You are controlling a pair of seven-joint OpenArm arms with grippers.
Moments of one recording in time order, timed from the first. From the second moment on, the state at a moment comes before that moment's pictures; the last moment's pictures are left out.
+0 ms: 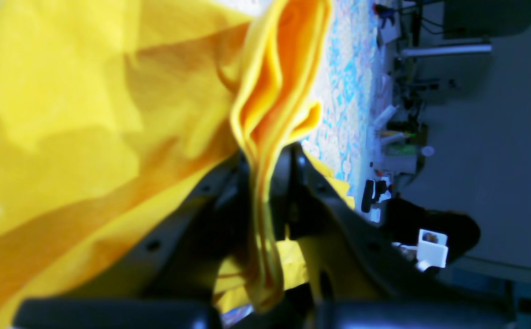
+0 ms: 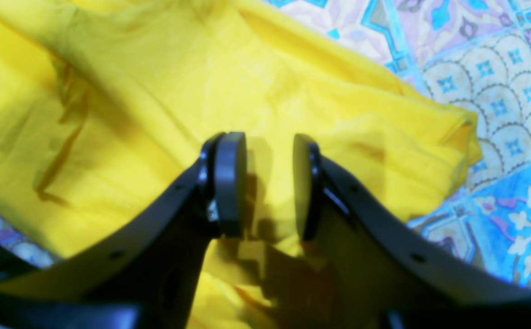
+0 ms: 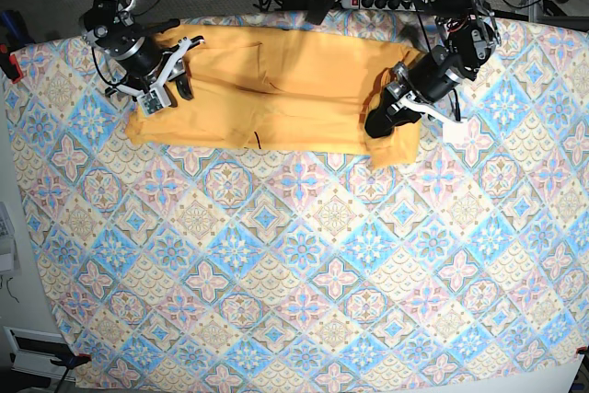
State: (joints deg) left arm 17.7 4.6 -23.9 94.3 -58.3 -14.1 56.3; right arm -26.3 4.9 17.3 97.0 -2.7 40.1 -22.7
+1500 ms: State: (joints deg) left arm 7.9 -9.9 -9.6 80.8 -80.1 -19.0 69.0; right arm -25.5 4.7 17.0 97.1 -2.6 40.1 -23.2
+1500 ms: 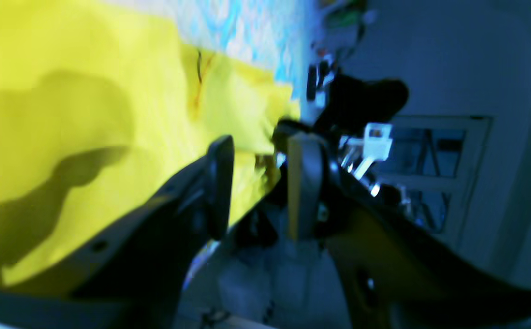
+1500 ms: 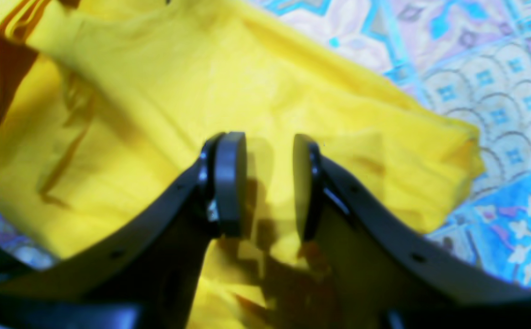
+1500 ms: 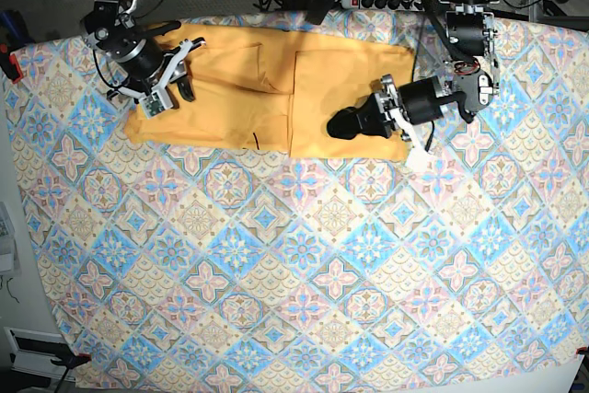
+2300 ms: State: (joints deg) left arm 10.4 -16.2 -16.6 80.7 -54.1 -18.8 69.5; right arm -25.6 3.6 16.9 97.4 -2.7 40.1 -23.3
